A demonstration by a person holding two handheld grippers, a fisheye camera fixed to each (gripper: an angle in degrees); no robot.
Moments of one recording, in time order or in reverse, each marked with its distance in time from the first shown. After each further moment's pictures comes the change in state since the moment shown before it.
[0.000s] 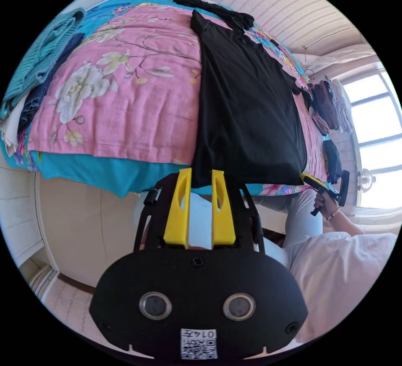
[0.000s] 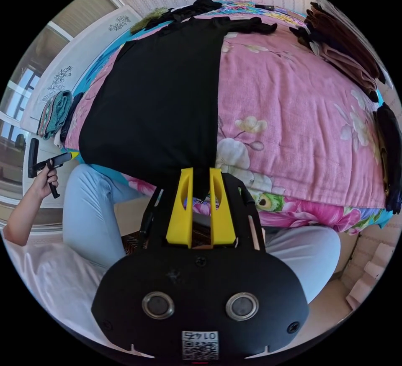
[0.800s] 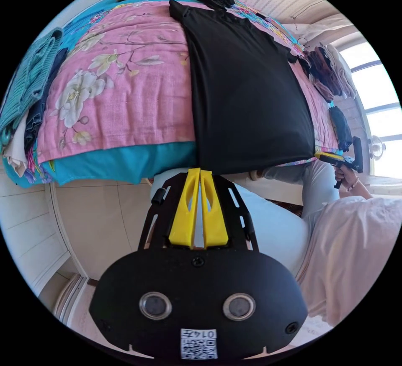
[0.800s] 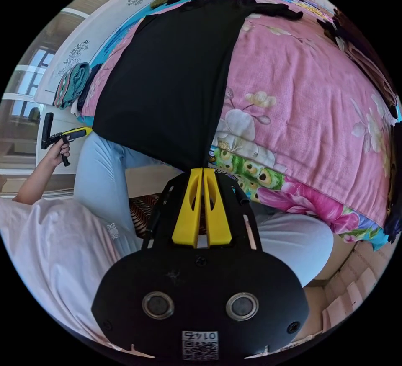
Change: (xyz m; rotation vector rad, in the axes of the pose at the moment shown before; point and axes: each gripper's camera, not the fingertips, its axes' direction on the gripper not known) left arm -0.053 0.032 0.021 -0.087 -0.123 0.150; right arm 0.012 0.021 0.000 -0.190 -0.103 -0.123
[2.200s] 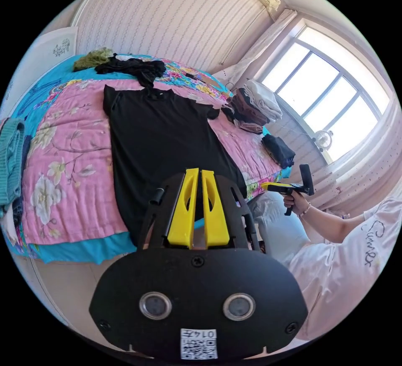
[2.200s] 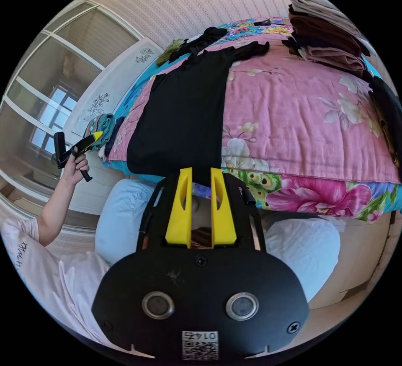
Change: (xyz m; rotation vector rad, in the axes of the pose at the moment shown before) left arm 0.050 -0.039 0.156 0.455 0.259 0.318; right arm 0.030 0.066 -0.077 0.398 -0.164 0.111
